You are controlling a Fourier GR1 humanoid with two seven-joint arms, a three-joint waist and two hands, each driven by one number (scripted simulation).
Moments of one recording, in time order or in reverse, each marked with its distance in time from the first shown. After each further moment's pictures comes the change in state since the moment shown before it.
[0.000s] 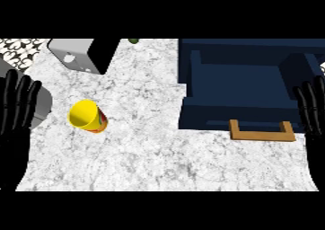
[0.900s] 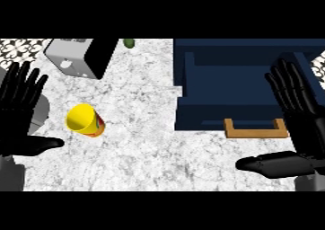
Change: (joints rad) left arm -0.143 0.096 0.229 0.437 0.371 -0.194 0.043; right arm -0.164 -0.034 -0.017 0.156 -0.094 0.111 0.109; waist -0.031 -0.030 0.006
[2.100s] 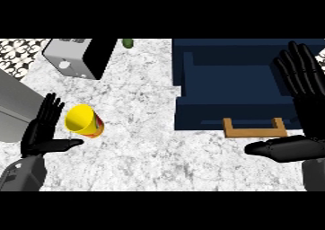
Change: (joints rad) left arm -0.173 0.069 0.061 0.960 -0.239 -0.084 -0.573; right arm -0.105 -0.020 -0.082 0.050 -0.027 0.049 0.022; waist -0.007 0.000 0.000
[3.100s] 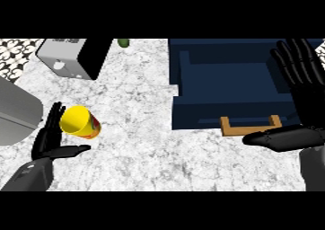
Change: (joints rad) left arm -0.180 0.035 0.029 0.527 -0.107 0.033 -0.373; right arm -0.072 -0.002 -0.014 0.049 -0.007 0.012 0.013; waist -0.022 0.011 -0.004
